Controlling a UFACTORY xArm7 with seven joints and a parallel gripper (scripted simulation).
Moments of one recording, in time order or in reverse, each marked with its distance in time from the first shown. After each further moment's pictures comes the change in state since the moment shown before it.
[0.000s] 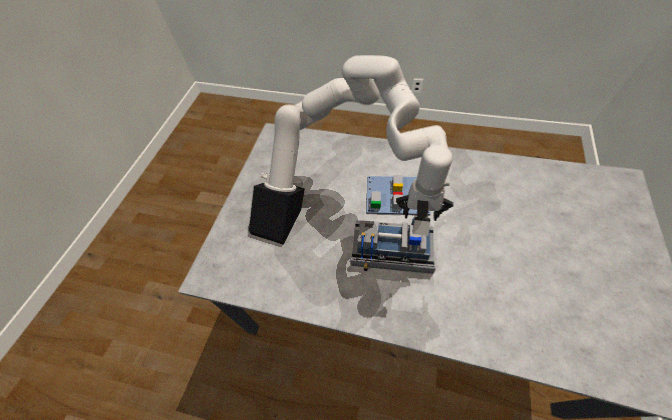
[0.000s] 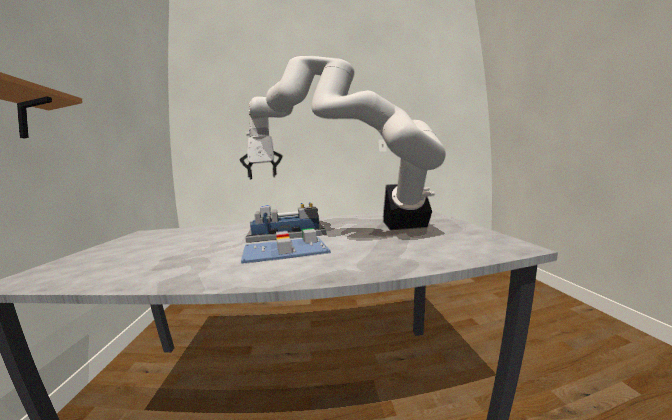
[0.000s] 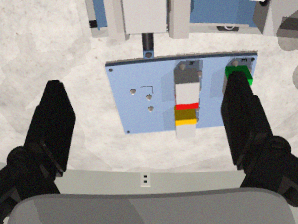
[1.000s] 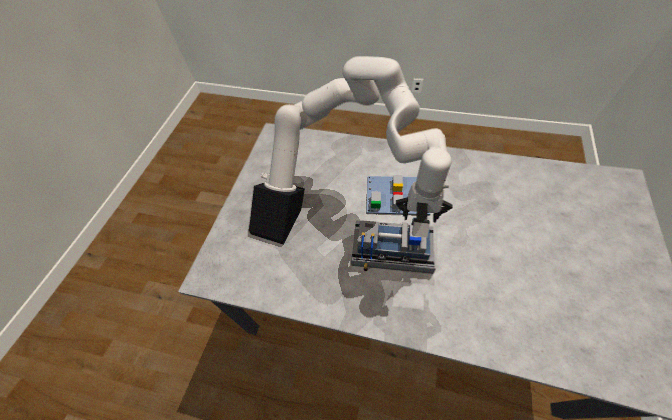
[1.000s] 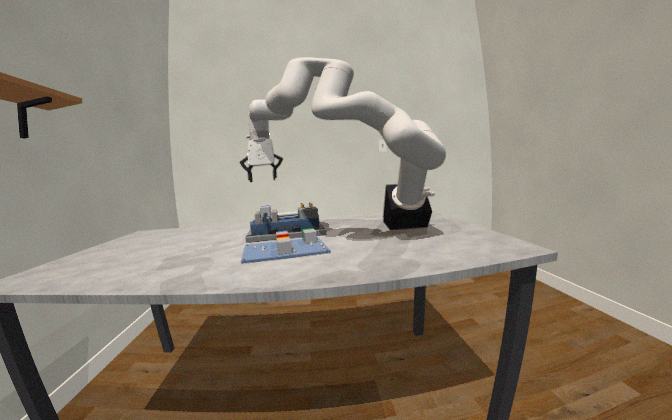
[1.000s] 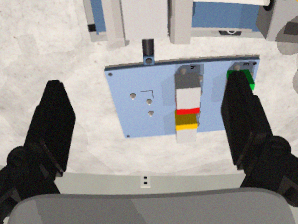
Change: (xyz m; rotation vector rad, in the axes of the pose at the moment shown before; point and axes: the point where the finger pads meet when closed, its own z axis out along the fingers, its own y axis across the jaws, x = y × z) arm 0.000 0.000 0.011 0.000 0.000 0.000
